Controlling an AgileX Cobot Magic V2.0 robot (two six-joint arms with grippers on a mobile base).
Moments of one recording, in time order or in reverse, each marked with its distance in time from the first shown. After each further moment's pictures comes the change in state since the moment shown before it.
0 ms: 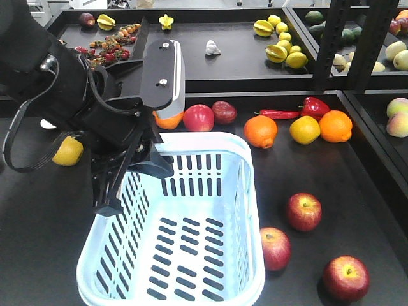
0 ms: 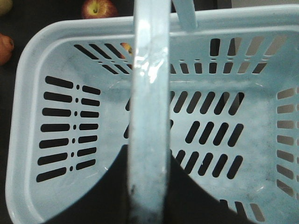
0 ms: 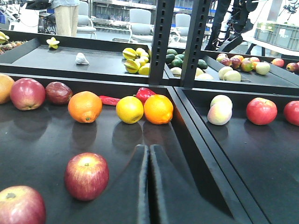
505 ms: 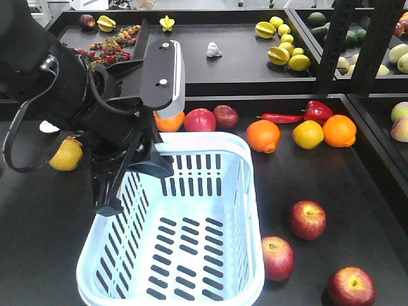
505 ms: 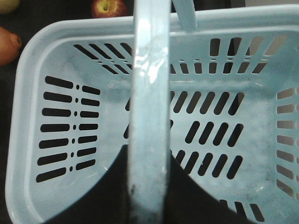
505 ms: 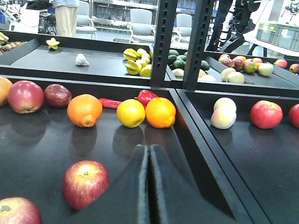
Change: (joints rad) left arm 0.000 0.000 0.000 0.000 0.000 0.000; right arm 0.000 0.000 0.000 0.000 0.000 0.000
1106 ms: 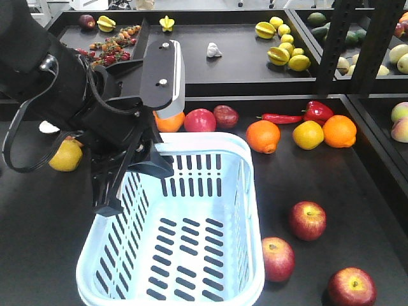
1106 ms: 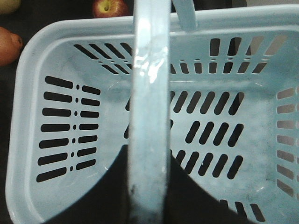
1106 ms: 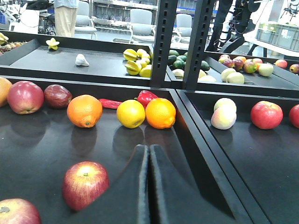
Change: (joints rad) left arm 0.000 0.000 0.000 0.000 0.000 0.000; right arm 0.000 0.000 0.000 0.000 0.000 0.000
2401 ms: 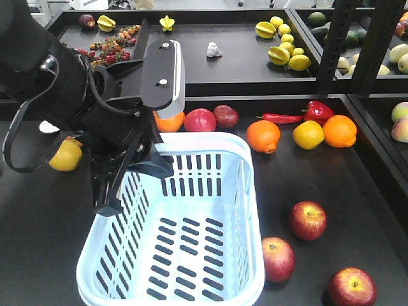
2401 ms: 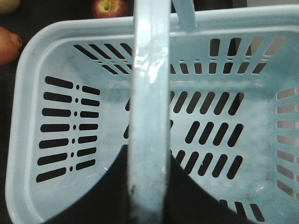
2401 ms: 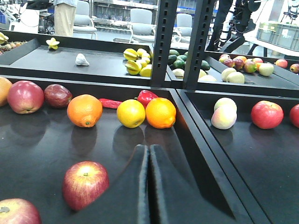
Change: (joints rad) left arm 0.000 0.000 0.000 0.000 0.000 0.000; right arm 0.000 0.000 0.000 0.000 0.000 0.000
